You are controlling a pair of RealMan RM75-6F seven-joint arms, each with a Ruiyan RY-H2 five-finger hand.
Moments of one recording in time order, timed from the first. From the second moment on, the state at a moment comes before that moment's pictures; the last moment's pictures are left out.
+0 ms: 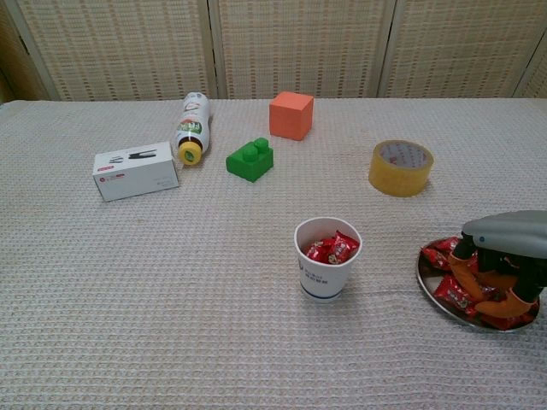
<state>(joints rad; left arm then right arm) -0.16 -1.02 0.06 -1.67 1.65 1.42 -0.20 0.71 -1.29 -0.12 -1.78 -0.85 0.88 -0.49</state>
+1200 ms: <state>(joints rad) -0.16 -1.02 0.06 -1.67 1.65 1.42 -0.20 0.68 -1.18 -0.06 -1.99 -1.01 0.98 -0.47</state>
